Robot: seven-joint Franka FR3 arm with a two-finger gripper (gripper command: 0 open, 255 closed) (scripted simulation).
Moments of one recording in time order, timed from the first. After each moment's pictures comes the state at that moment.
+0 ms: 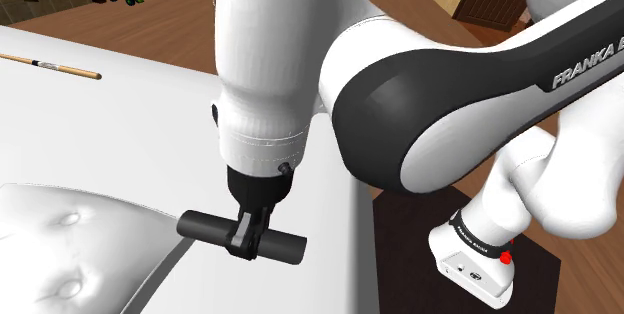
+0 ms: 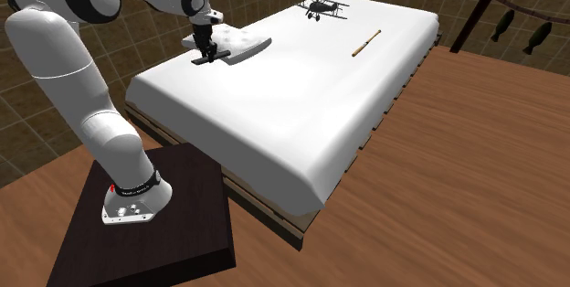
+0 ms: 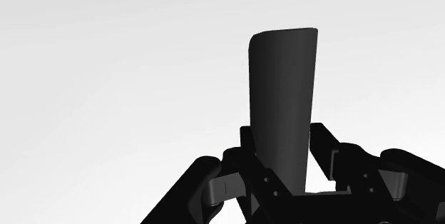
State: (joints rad) arm 0.60 0.03 0.43 -2.05 0.08 2.10 0.42
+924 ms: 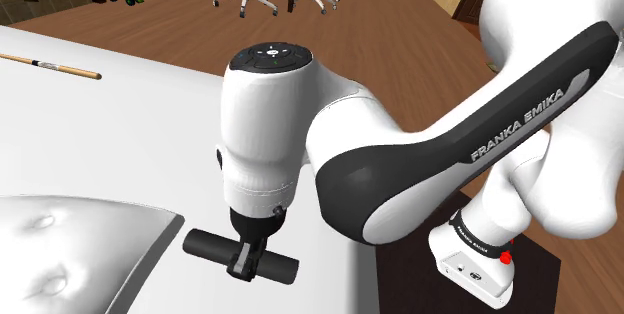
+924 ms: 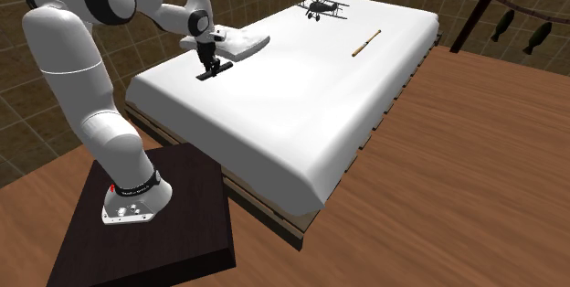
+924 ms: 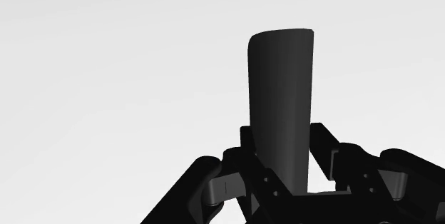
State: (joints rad) arm 0.61 0.12 0.43 -2.14 0.04 2.28 0.43
